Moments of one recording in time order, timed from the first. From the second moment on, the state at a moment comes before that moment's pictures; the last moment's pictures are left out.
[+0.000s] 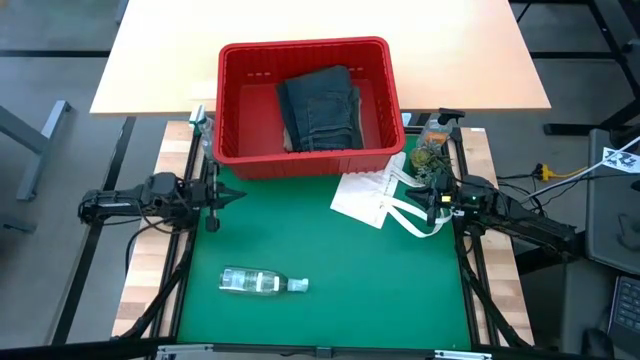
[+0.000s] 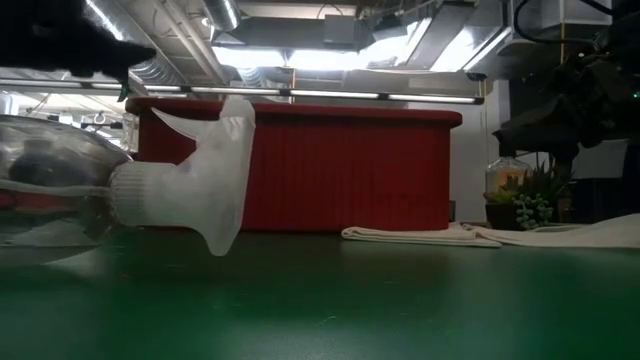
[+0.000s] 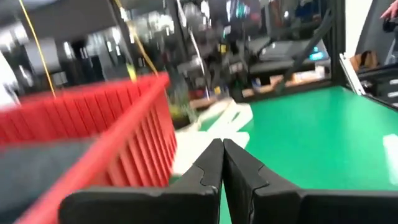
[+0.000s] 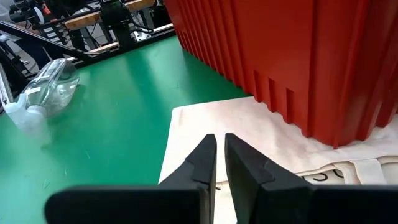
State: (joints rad) left arm 0.03 0.01 0.18 -0.17 -0.09 0.25; right arm -0.41 0.00 0.12 -0.40 -0.10 0.20
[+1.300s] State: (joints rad) left arm 0.03 0.01 0.04 -0.06 -0.11 0.17; right arm -0.41 0.00 0.12 -0.40 -0.10 0.20
